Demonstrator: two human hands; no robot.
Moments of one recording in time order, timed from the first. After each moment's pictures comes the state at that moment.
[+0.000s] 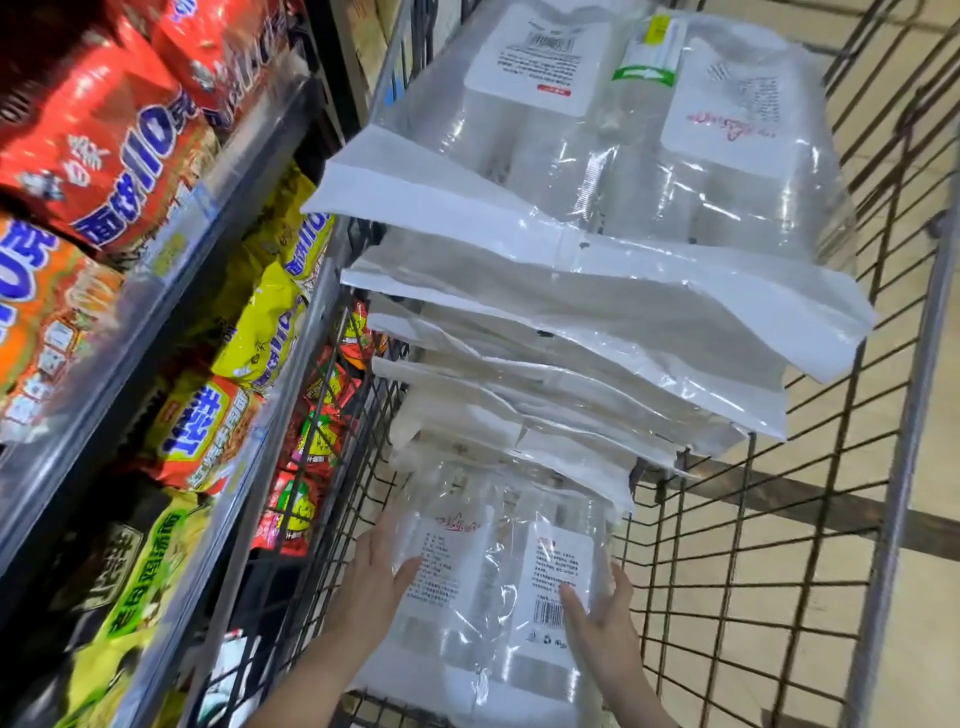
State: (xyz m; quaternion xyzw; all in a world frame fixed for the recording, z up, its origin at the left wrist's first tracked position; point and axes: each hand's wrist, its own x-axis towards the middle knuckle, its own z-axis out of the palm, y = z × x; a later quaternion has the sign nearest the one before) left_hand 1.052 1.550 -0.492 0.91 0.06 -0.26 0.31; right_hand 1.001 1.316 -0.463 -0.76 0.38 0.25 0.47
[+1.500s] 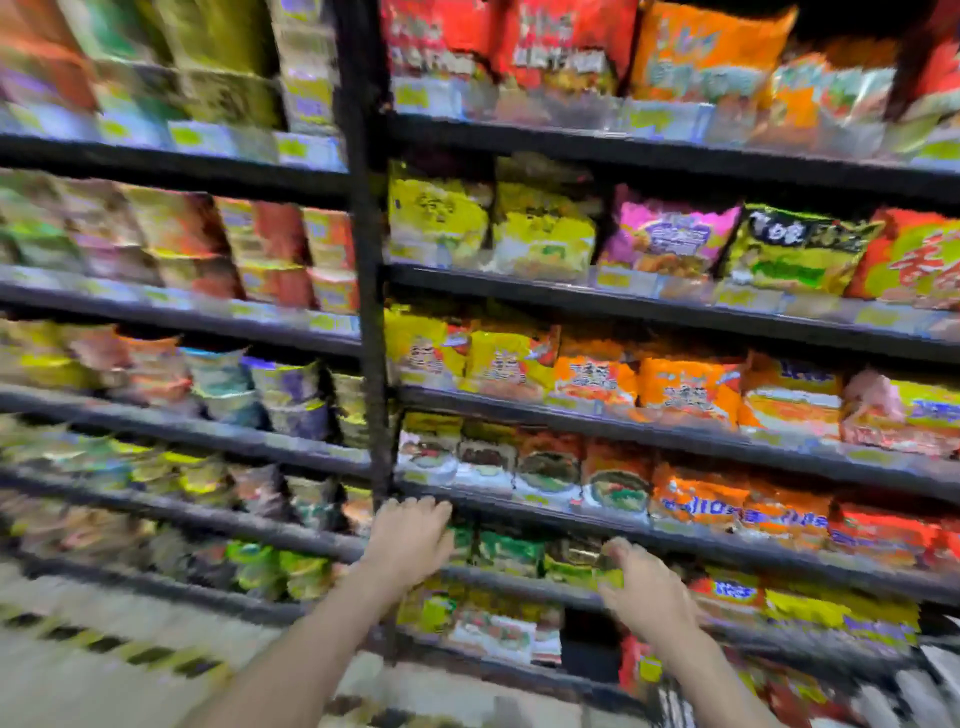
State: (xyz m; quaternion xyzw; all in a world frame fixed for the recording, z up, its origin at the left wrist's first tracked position) left_hand 0.559 1.550 -0.093 0.85 0.53 0.03 -0.06; right_hand 0.812 1.473 -0.095 -0.78 -0.62 0.08 0.05
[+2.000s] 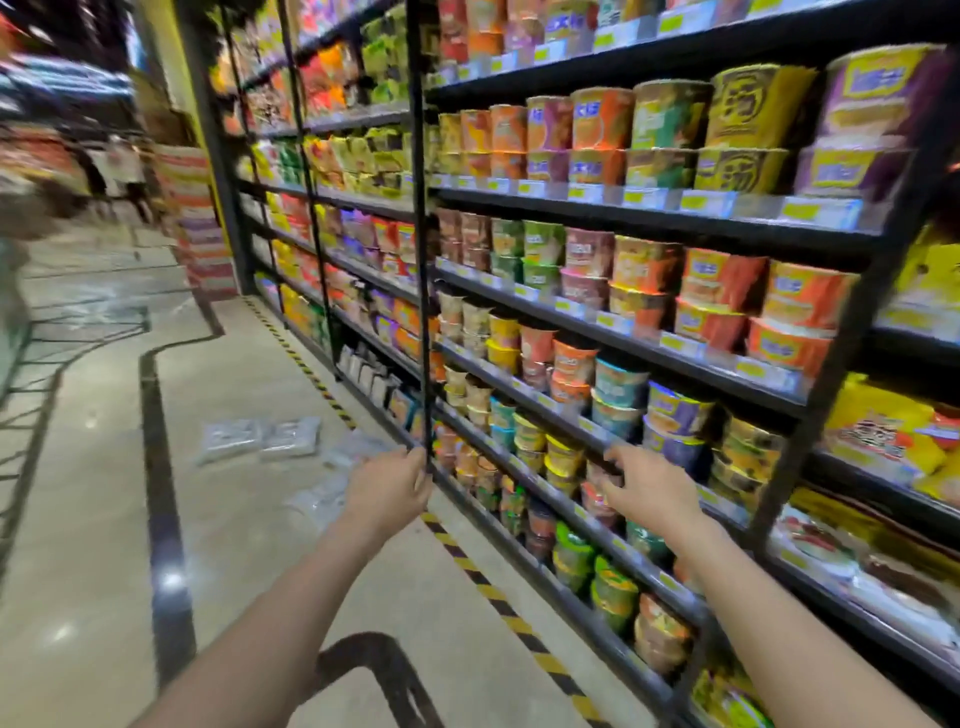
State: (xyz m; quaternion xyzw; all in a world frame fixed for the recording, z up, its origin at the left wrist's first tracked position) left_hand 0.137 1.345 -0.042 0.55 0.81 0.14 -0.15; right_hand 0.383 1.500 -0.009 -0.47 -0.88 0.01 0.12
